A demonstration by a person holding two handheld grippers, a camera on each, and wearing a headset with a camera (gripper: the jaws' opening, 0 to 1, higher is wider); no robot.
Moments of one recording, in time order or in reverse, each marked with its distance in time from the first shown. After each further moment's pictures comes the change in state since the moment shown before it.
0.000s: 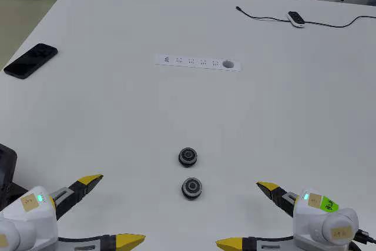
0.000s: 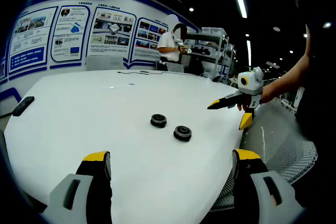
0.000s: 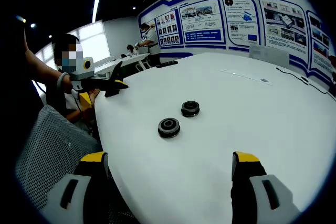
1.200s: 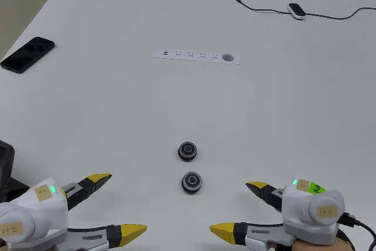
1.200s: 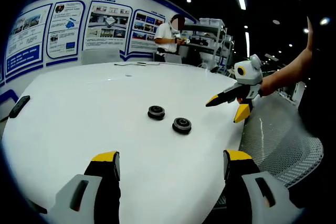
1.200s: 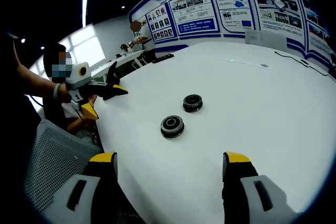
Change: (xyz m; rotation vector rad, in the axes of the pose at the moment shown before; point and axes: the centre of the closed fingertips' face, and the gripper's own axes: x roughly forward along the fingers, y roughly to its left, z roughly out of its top) left arm 0.014 -0.004 -0.010 0.022 0.078 -0.017; right arm 0.018 0.006 -0.001 0.120 0.053 0.011
